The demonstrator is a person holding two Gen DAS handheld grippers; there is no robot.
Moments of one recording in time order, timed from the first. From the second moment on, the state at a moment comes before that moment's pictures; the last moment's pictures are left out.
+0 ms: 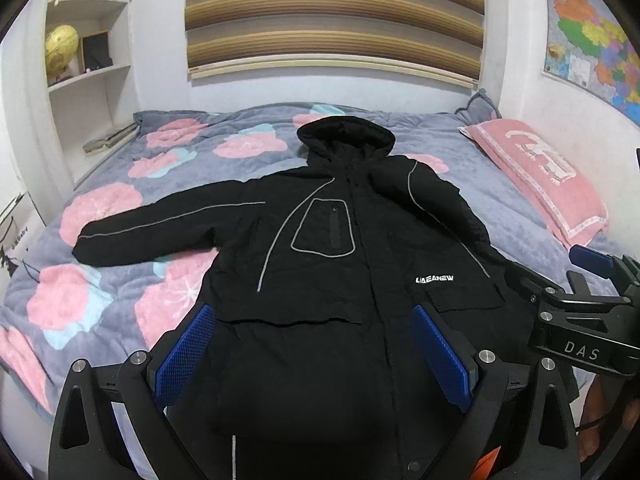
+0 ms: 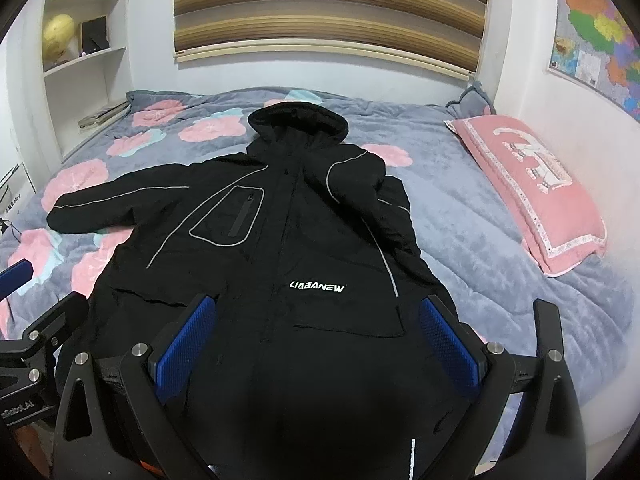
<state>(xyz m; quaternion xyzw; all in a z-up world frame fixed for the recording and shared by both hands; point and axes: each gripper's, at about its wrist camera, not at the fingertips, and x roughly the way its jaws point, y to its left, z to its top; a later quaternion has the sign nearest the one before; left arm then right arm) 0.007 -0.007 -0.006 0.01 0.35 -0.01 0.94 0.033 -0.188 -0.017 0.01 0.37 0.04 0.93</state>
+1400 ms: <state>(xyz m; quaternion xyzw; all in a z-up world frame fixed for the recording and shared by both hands) 0.164 -0.019 -0.040 -0.07 0.31 -0.01 0.95 0.206 -0.275 -0.040 0.09 0.36 0.08 0.92</state>
